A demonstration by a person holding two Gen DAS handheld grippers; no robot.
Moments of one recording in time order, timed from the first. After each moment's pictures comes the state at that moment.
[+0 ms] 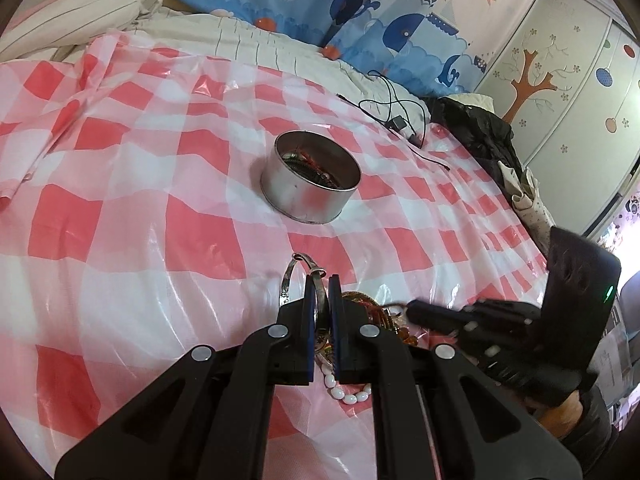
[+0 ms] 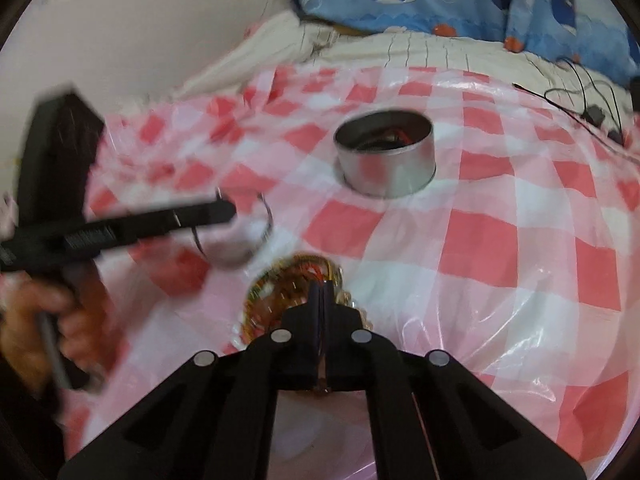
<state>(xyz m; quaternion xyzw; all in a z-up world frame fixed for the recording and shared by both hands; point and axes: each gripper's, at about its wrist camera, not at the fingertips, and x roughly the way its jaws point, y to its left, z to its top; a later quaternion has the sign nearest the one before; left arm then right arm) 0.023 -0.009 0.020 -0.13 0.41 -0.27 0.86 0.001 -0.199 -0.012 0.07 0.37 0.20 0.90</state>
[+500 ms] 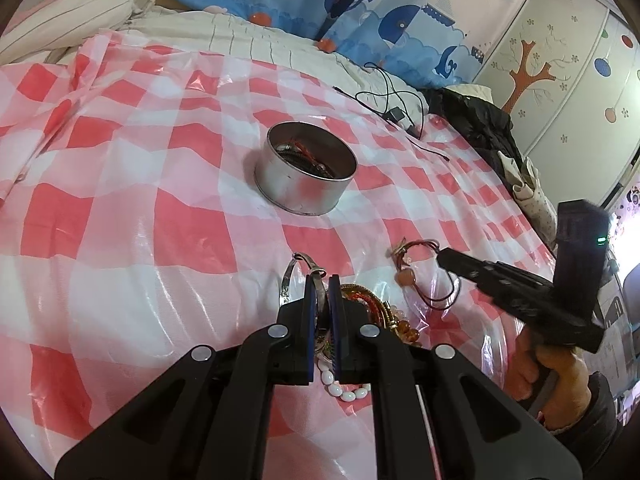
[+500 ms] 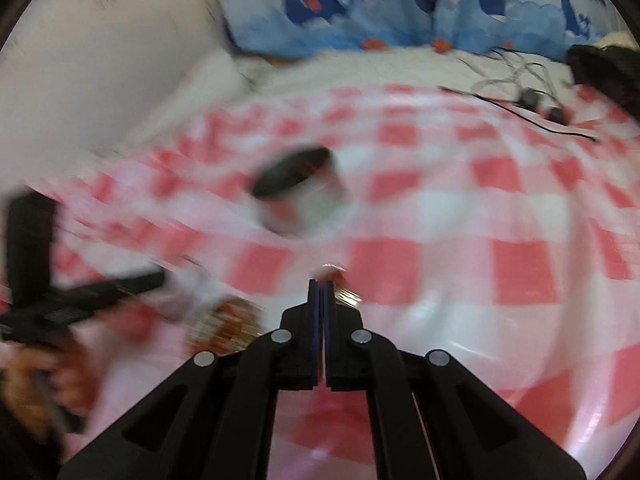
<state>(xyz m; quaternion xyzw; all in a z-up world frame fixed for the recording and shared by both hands) 0.022 -0.018 0.016 -0.12 0.41 -0.27 0.86 0.016 -0.235 -0.006 0.06 0.38 0.05 0.92</state>
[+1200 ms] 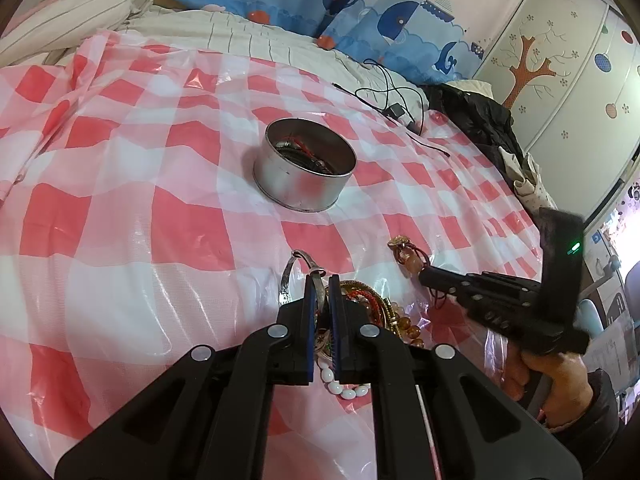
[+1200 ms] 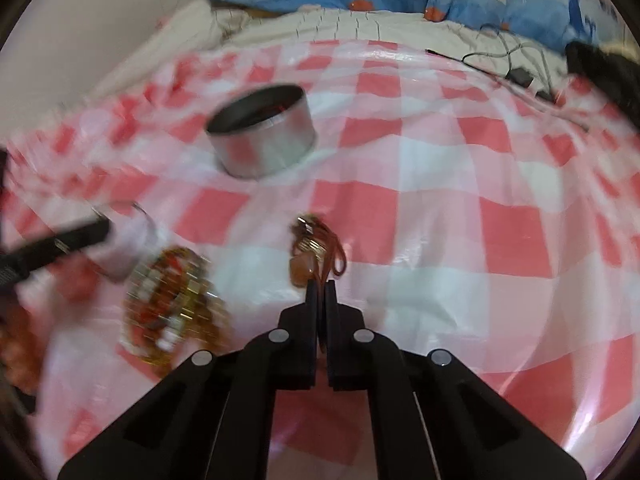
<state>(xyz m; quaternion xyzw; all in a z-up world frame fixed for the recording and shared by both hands) 0.021 -0.020 0.014 -0.11 0.41 -0.27 0.86 0.018 -0.240 -0.026 0.09 0.42 0.08 0.90</state>
